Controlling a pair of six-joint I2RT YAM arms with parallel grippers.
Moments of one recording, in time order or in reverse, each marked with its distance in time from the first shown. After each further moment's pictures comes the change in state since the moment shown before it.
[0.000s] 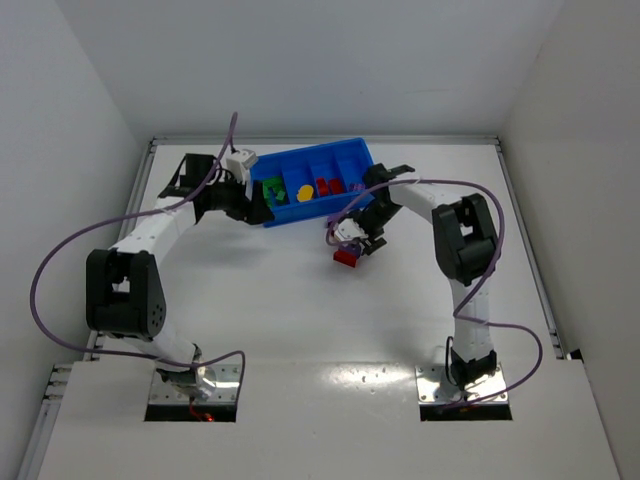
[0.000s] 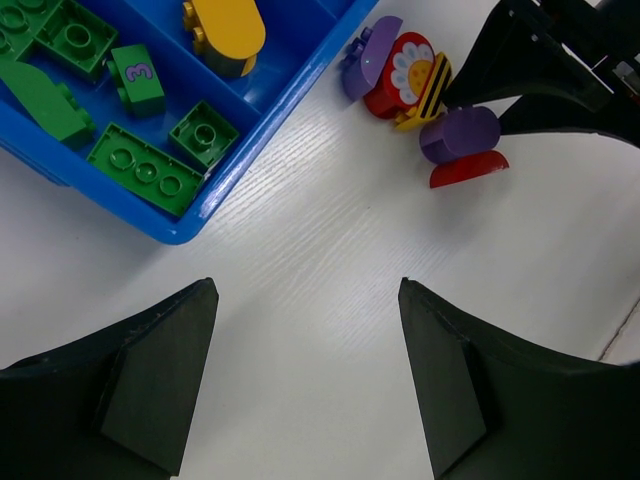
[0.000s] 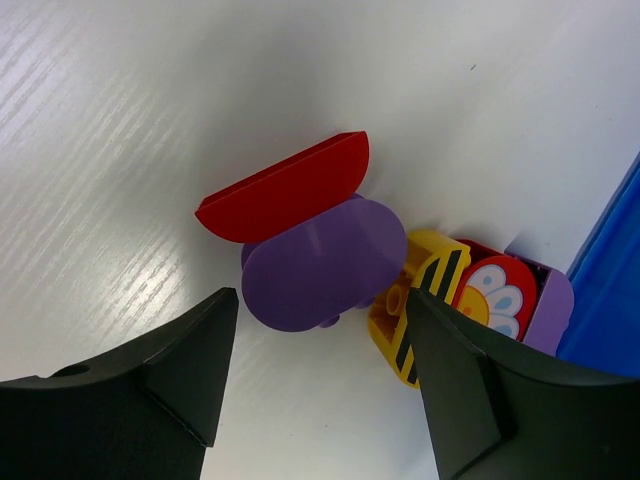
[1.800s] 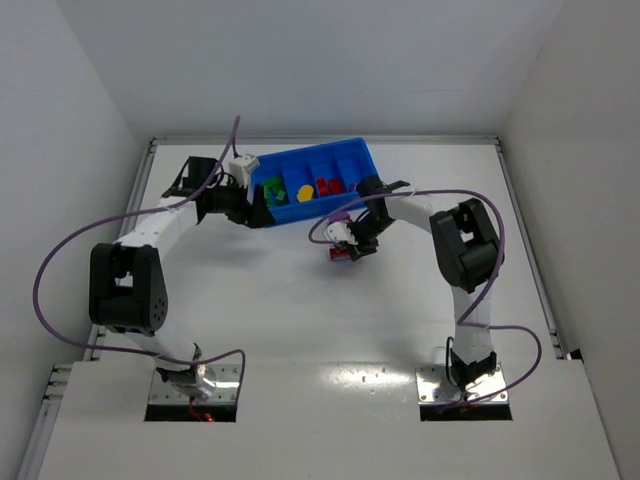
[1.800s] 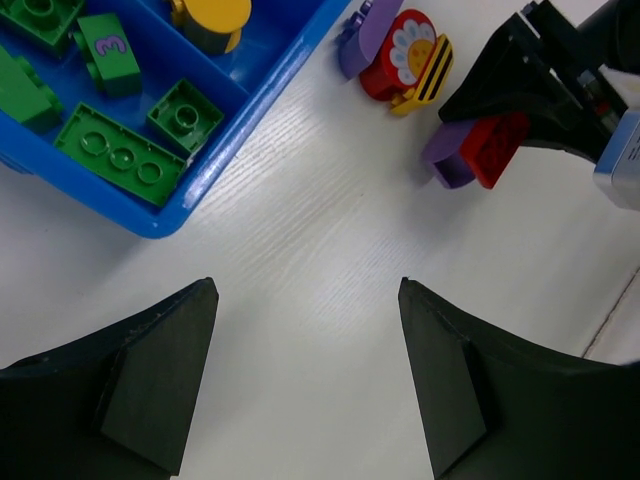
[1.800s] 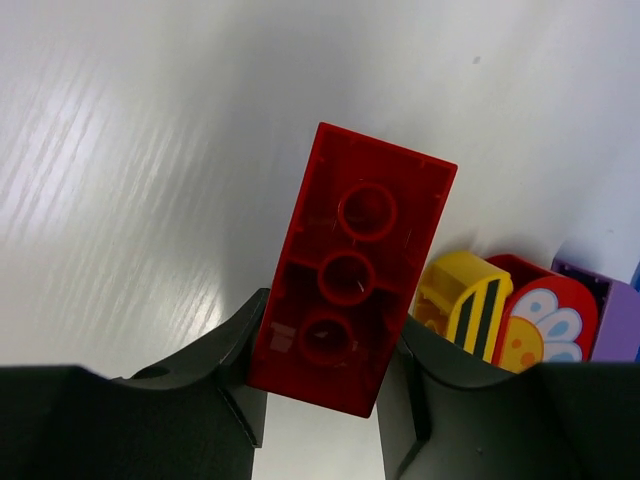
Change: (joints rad) left arm 0.003 0.041 0.004 -0.011 0.032 0.014; right arm 0.053 -0.072 -0.184 0.254 0.015 0.347
